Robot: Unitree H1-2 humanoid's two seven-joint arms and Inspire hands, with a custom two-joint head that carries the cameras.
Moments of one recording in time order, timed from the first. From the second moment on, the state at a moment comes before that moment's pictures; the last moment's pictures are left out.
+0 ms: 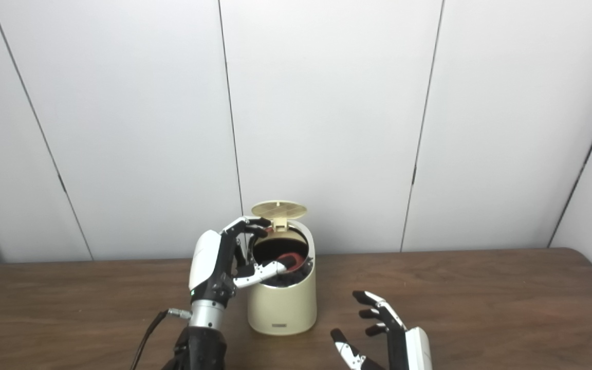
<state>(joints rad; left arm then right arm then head) -0.58 -0.02 -0.24 0.42 0.56 -0.11 0.42 -0.06 0.03 0.10 -0.02 -0.57 -0.13 -0.41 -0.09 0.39</state>
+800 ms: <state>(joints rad) -0.47 -0.17 -0.11 0.30 0.05 -0.37 0.30 -0.08 0.04 0.13 0.00 -0.56 -0.14 -0.43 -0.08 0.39</state>
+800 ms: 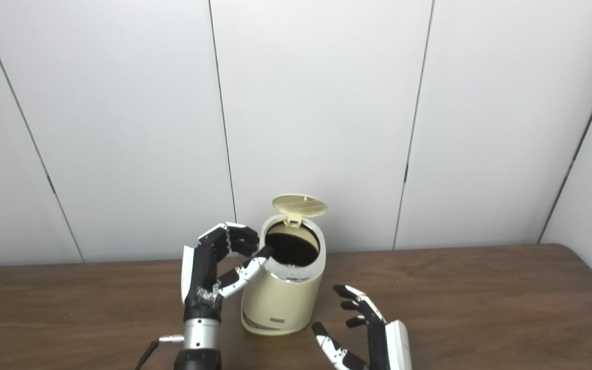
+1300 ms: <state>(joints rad) -0.40 -0.21 0.01 0.04 -0.52 0.07 0.06 -0.08 0.04 0.13 0.00 -0.56 -0.14 -0.43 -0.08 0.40</state>
